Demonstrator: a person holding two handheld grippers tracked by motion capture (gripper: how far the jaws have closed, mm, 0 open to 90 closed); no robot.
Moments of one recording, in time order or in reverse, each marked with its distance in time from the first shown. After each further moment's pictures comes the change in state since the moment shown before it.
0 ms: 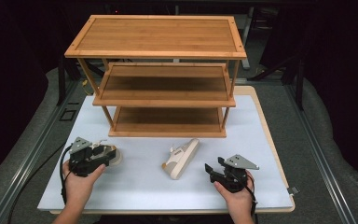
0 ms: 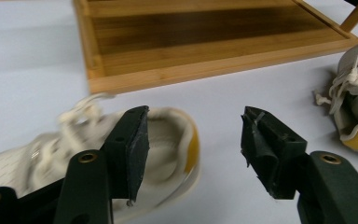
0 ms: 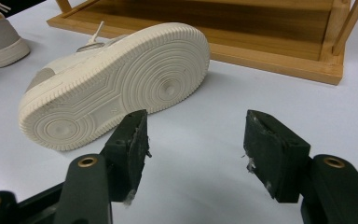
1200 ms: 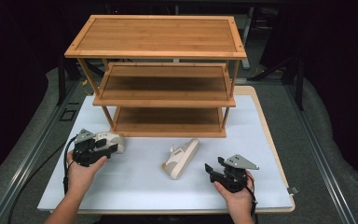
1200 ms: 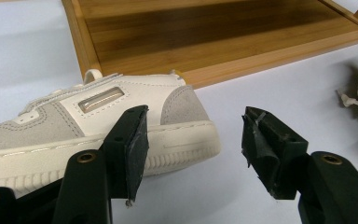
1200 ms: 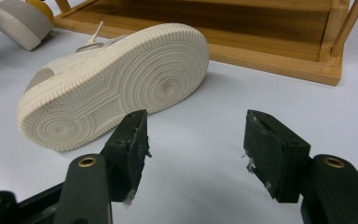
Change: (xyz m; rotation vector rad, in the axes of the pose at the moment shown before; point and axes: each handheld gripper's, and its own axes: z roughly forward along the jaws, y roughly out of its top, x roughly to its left) left arm 0.023 0.008 0.016 0.017 -0.032 0.044; right arm 0.000 0.000 0.000 -0.003 -0.004 0.002
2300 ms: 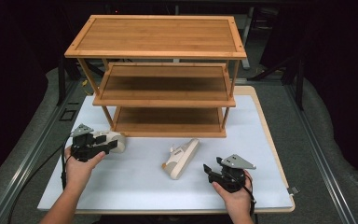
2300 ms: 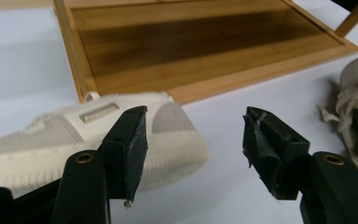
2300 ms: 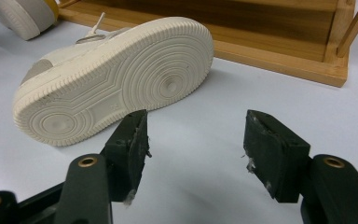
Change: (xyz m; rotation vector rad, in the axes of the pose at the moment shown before) left arm 0.006 0.019 0.000 -0.022 -0.042 -0.023; right arm 0.003 0.000 0.004 0.019 -0.004 -0.034
